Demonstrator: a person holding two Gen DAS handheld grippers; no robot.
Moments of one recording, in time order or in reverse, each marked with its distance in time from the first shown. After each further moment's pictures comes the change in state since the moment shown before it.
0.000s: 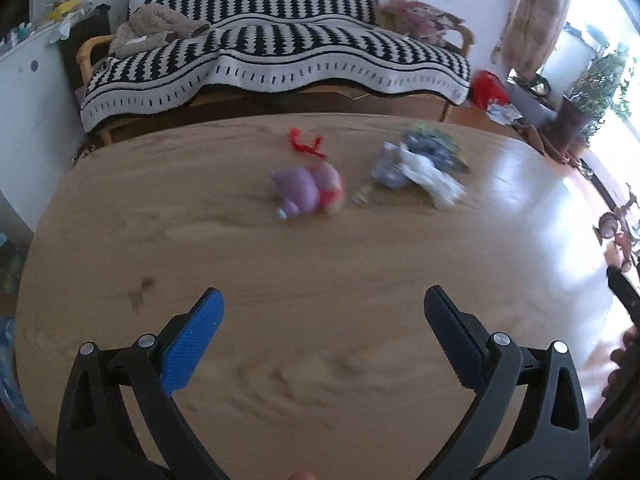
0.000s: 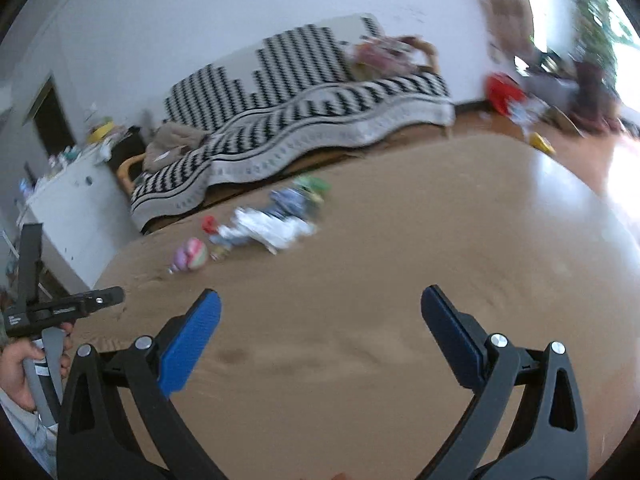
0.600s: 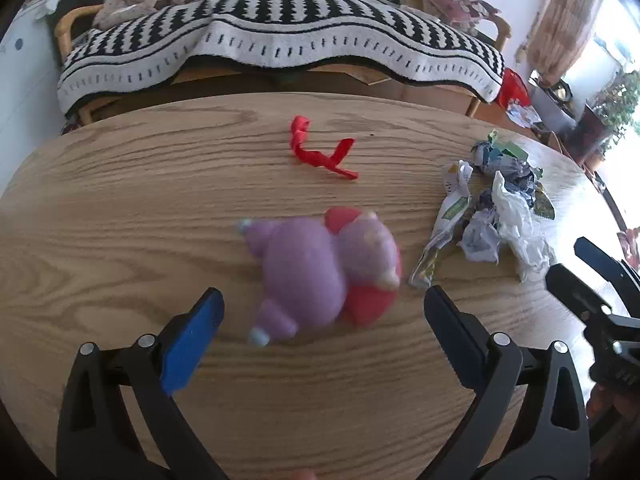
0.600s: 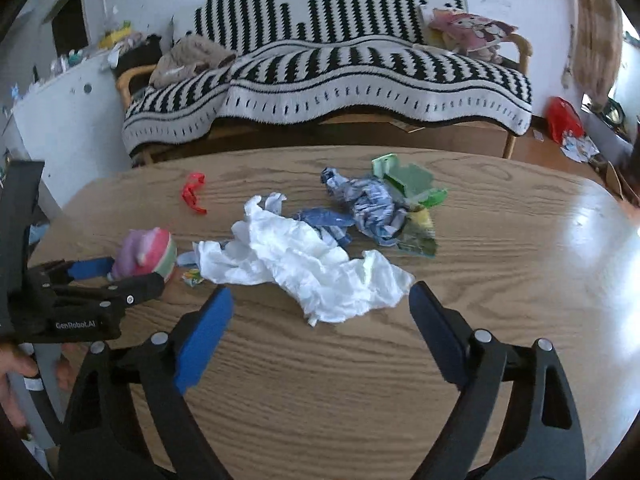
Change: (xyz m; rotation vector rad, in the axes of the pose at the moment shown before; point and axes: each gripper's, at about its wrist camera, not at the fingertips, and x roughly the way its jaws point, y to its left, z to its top) left arm 0.147 0.009 0.059 -0.059 0.064 -0.012; right arm 0.216 0.079 0.042 -0.254 0.204 -0.006
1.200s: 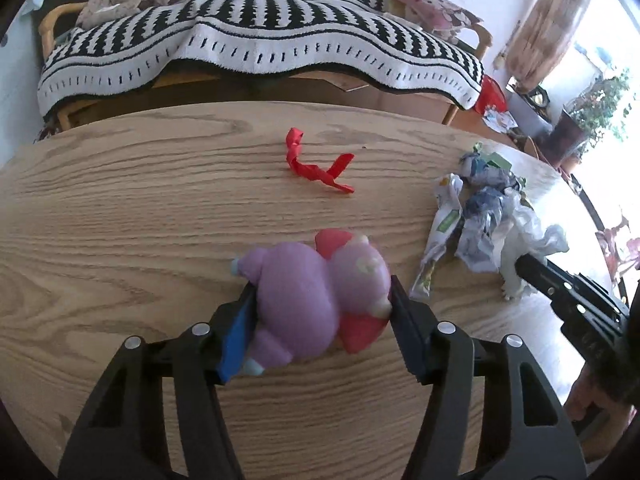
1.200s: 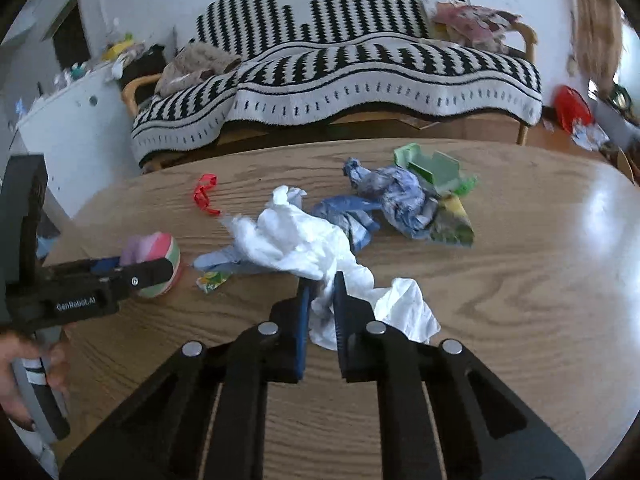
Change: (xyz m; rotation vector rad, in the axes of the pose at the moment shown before) left arm -0.001 0.017 0.005 0.006 -0.023 -0.105; right arm 0.014 0.003 -0.007 0.069 -0.023 0.054
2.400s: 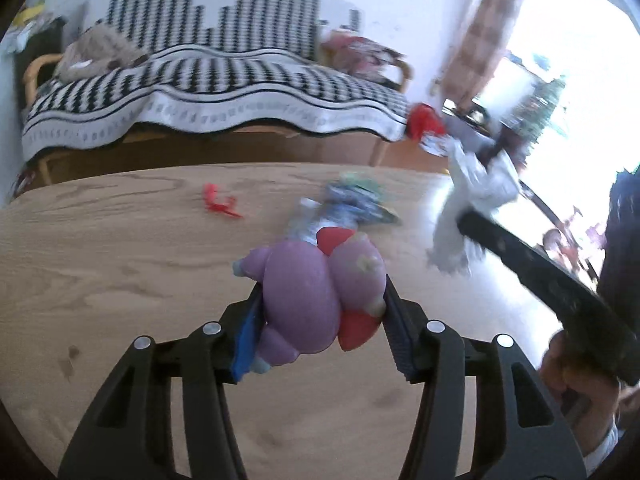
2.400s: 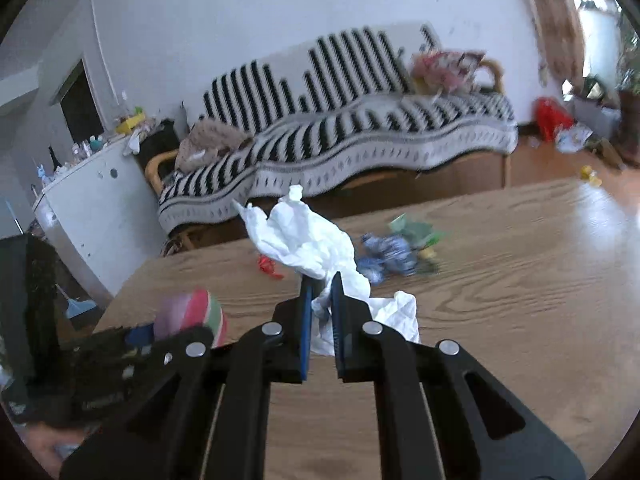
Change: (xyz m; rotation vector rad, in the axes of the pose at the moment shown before) left arm -0.141 -0.082 -0.059 0.125 -0.164 -0.172; right arm -0.165 0.022 -0.010 0.102 -0.243 0.024
